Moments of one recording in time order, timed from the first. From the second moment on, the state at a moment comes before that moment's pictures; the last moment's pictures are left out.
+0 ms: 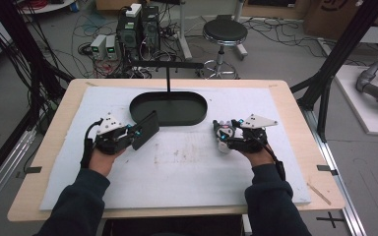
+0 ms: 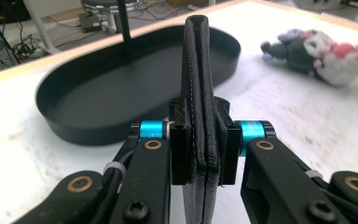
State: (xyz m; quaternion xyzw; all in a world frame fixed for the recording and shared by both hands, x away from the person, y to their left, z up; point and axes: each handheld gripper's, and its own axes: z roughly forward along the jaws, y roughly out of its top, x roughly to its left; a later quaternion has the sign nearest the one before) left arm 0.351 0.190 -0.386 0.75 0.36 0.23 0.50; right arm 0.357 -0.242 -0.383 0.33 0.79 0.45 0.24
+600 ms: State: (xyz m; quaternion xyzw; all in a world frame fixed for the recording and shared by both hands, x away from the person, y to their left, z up) left arm 0.450 0.191 -0.359 0.73 0.39 0.26 0.49; right arm 0.360 -0.256 -0.382 0.35 0.78 0.46 0.24
